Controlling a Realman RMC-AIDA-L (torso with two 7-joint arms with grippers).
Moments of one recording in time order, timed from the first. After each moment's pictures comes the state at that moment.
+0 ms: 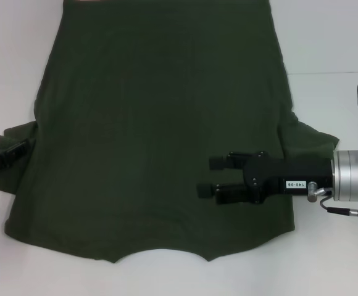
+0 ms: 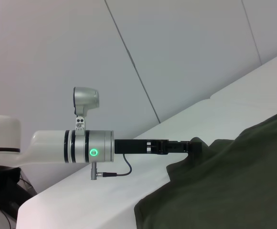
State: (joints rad) left arm -0.50 -2.16 0.33 0.56 1.94 0.82 -1.46; right arm 0.62 2.07 -0.88 -0.53 -1.85 -1.50 1.52
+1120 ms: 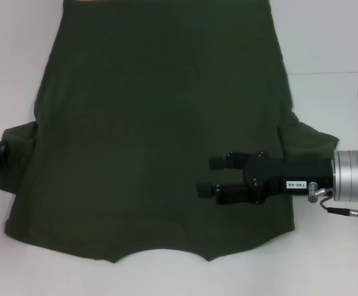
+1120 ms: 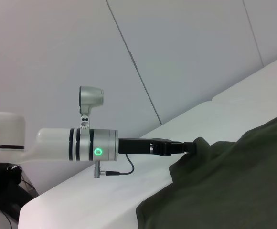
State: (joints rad) left arm -0.51 -2.15 0.36 0.58 1.97 0.78 -1.46; right arm 0.62 2.07 -0.88 -0.53 -1.85 -1.51 1.52
